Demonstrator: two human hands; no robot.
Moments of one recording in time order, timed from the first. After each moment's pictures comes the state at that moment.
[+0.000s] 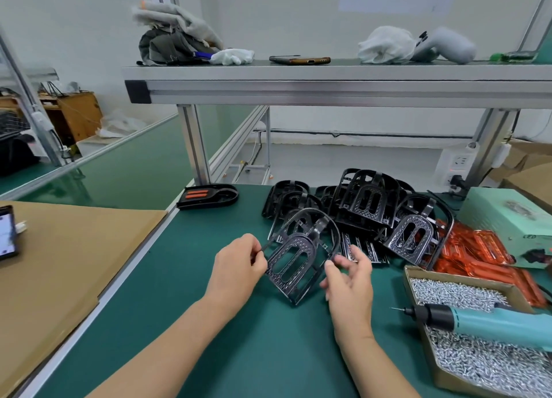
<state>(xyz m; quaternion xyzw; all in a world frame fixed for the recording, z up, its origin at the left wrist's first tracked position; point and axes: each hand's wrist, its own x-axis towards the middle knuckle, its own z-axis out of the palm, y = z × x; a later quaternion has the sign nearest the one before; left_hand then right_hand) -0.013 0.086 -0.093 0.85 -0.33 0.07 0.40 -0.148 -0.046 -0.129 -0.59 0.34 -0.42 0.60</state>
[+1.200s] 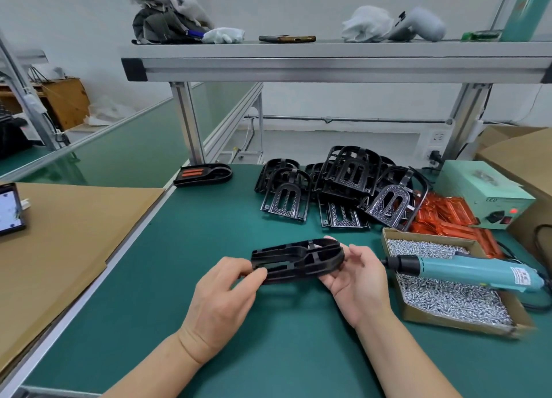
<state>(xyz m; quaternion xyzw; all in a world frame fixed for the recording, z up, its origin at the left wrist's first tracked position) -0.092 0.165 -0.116 0.68 -0.56 0.36 0.32 -0.218 -0.031 -0.101 -0.32 0.23 -0.28 0.88</state>
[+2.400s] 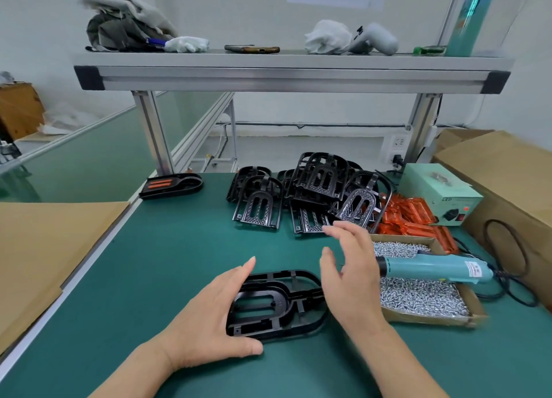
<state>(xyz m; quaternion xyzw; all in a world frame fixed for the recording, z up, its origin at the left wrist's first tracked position) -0.079 0.156 -0.120 0.76 -0.58 -0.12 0.26 -0.250 -0.027 -0.072 -0.80 0.27 -0.46 0.28</state>
